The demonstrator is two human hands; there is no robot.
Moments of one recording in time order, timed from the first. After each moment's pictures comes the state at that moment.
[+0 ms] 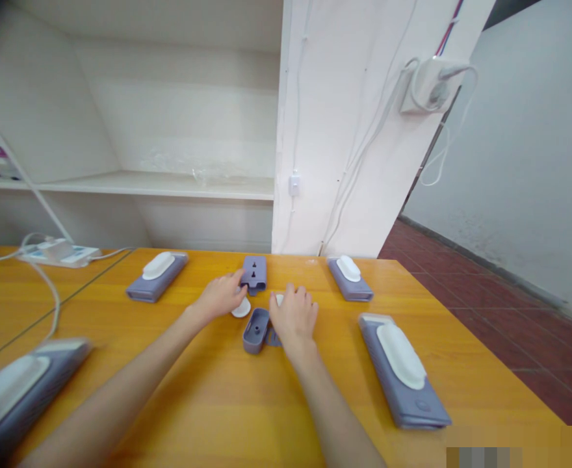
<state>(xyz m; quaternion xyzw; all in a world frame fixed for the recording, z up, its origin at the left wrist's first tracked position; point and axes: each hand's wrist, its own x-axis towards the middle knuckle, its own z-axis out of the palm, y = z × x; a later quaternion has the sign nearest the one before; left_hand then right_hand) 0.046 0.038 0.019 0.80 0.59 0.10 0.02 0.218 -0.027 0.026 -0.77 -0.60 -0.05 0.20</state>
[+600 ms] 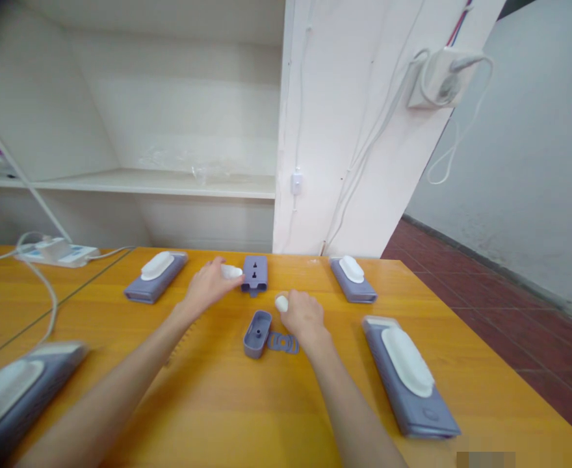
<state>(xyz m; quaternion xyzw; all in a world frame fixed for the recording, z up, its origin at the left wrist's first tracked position) 0.037 0.040 0.048 0.69 0.70 0.18 0.03 0.245 -0.008 0.032 -0.74 -0.66 0.07 0.08</state>
